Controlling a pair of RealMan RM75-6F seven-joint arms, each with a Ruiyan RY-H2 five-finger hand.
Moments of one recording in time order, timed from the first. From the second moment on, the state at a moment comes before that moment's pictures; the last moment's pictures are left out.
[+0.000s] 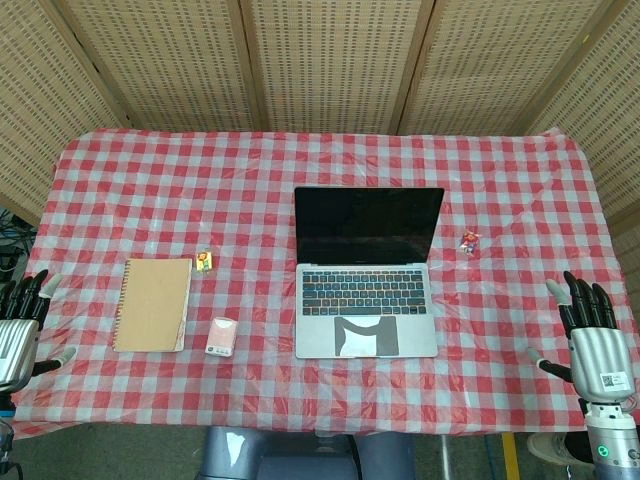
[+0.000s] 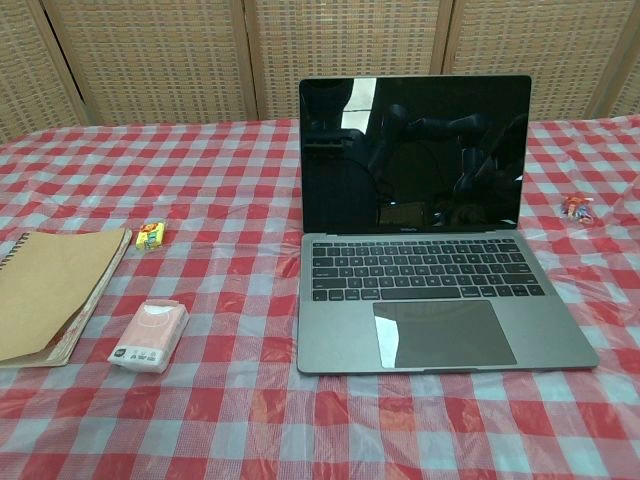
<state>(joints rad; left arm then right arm) -0.09 -1.13 -0.04 -1.67 1.45 1.46 0.21 0.07 -1.22 0.09 -1.53 -1.56 1.60 -0.05</state>
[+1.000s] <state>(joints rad) -0.09 -1.12 -0.03 -1.68 1.47 1.47 0.20 0.07 -1.19 0.10 -1.55 -1.54 1.58 0.00</state>
